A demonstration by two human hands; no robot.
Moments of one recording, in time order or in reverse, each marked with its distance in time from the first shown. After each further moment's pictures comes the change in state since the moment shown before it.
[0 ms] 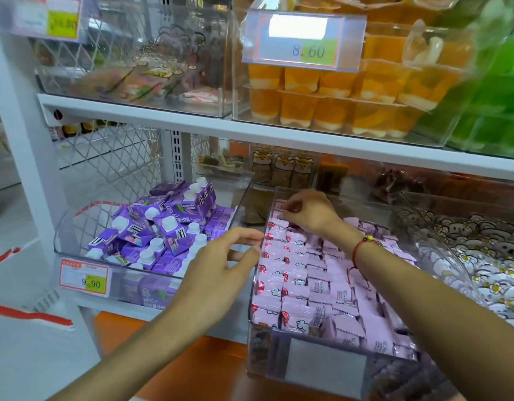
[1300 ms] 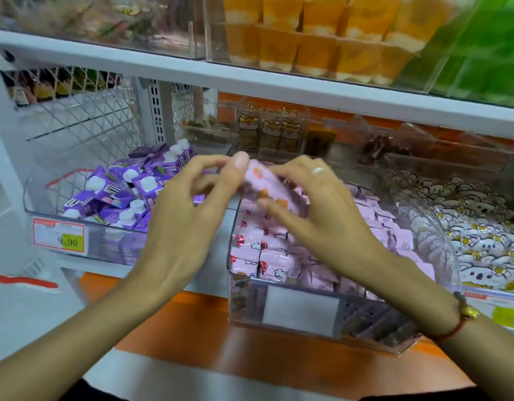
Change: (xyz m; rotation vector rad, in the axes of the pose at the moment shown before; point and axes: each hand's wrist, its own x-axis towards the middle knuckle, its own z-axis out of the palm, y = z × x) left_hand -0.013 0.024 0.002 -0.143 0.239 0.199; right_hand -0.135 -0.056 -0.046 0.009 0.247 -0.427
